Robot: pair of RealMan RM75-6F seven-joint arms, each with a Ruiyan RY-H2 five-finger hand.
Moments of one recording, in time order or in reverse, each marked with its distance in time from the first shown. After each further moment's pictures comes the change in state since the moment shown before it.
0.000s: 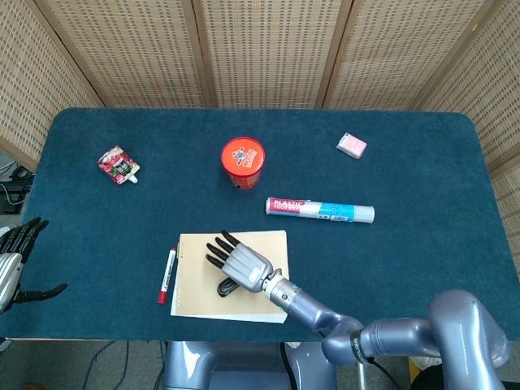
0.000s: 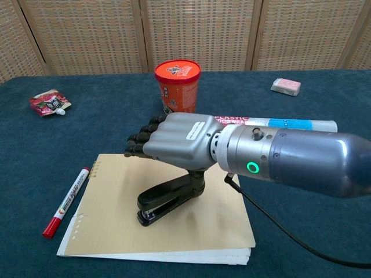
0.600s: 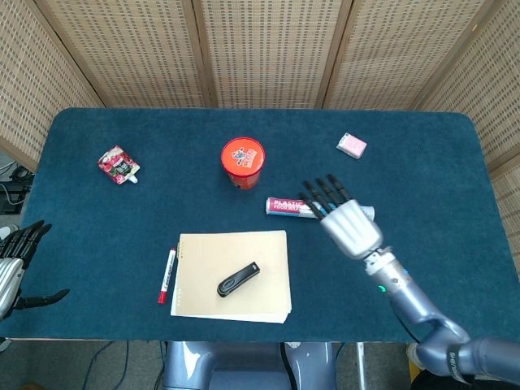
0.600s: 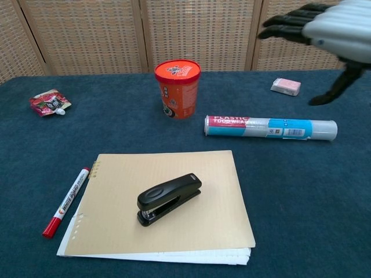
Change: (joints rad) left arm 0.023 0.011 0.024 -0.014 0.079 0.051 -0.015; right arm -0.326 0.443 -0.108 -0.057 -0.333 0.474 0.458
